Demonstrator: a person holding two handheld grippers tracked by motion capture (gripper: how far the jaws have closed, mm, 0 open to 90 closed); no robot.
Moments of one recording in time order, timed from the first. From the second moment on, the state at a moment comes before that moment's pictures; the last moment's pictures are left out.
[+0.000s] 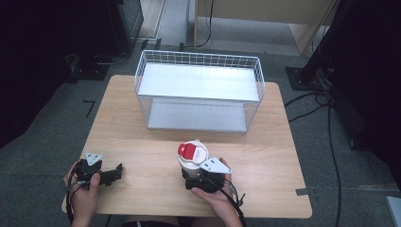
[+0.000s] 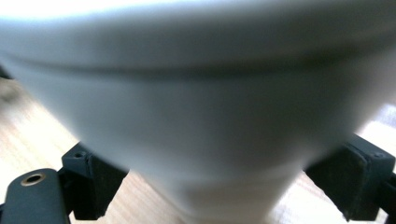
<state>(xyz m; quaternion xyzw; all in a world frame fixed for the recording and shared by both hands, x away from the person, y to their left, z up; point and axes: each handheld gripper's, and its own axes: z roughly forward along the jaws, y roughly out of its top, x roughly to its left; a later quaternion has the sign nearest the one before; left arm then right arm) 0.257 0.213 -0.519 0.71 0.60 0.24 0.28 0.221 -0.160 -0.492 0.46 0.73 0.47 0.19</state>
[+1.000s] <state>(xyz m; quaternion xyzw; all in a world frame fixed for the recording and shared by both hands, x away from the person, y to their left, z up) 0.257 0.213 -0.519 0.71 0.60 0.24 0.28 0.228 -0.151 -0.464 0.47 0.67 0.52 0.24</state>
